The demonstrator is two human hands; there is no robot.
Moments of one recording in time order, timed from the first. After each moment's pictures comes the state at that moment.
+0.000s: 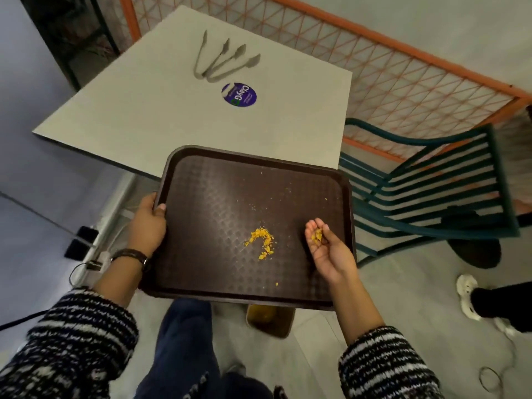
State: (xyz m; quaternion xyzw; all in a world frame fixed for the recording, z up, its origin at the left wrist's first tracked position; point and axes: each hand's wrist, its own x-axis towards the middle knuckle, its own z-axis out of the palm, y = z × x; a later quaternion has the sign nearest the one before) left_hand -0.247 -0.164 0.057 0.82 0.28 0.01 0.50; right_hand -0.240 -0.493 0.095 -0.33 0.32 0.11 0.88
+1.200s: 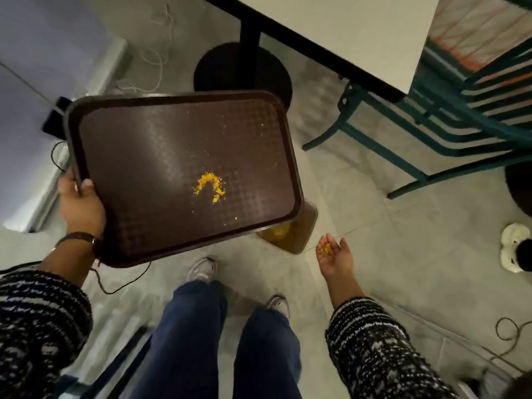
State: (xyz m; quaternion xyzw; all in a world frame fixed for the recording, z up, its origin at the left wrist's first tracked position) left_hand -0.447 -0.142 -0.209 0.76 0.49 0.10 0.42; right_hand -0.407 -0.591 -0.241 -0.33 0.56 0.09 0.75
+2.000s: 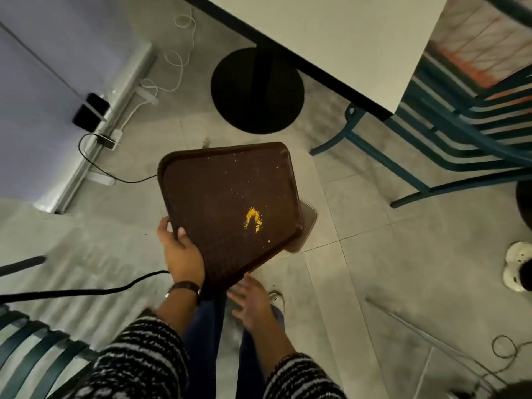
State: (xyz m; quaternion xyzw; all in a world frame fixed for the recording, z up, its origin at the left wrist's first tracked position) left_hand -0.494 -0.340 -0.144 0.69 0.53 0.09 0.49; right_hand -0.527 -0.474 -0.187 -0.48 0.46 0.48 0.57
